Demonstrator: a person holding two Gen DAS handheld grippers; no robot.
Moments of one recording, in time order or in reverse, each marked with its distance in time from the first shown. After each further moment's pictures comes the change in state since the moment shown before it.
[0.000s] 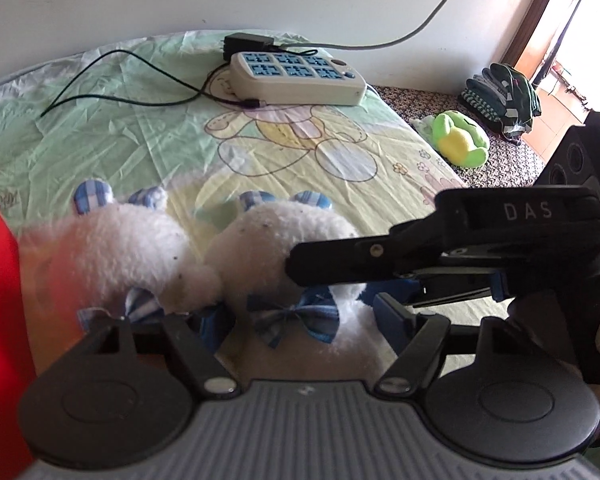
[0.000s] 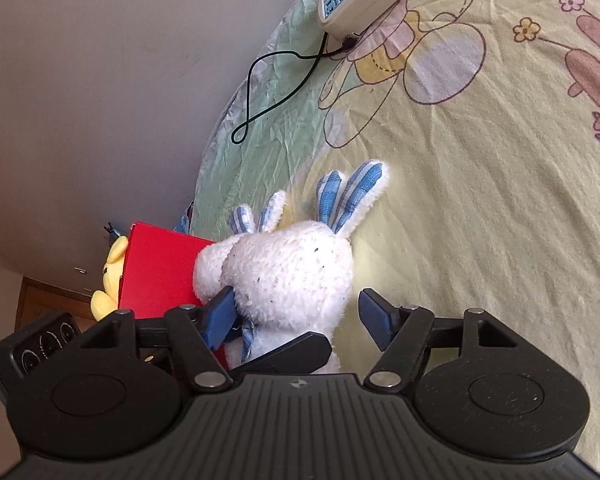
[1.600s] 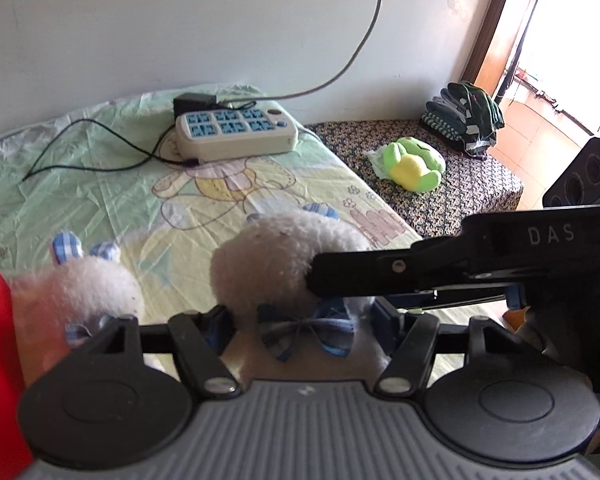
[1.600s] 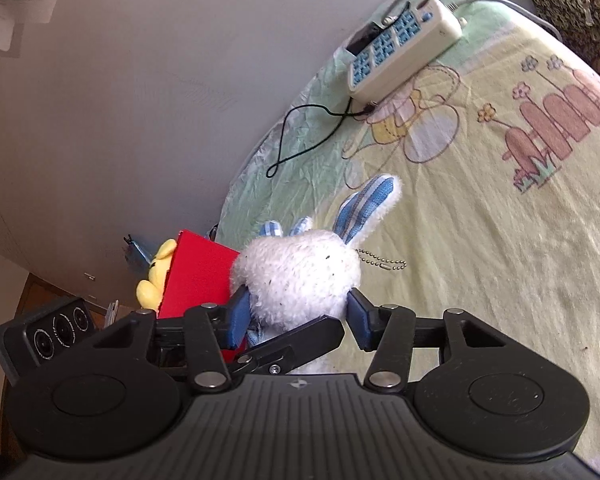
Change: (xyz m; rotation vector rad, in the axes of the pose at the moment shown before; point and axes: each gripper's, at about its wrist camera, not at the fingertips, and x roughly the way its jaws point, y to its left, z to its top) left arm -0.050 -0.064 0.007 0.084 -0.132 -0.020; right arm -0.085 0.025 -0.028 -0.126 -0.147 0.024
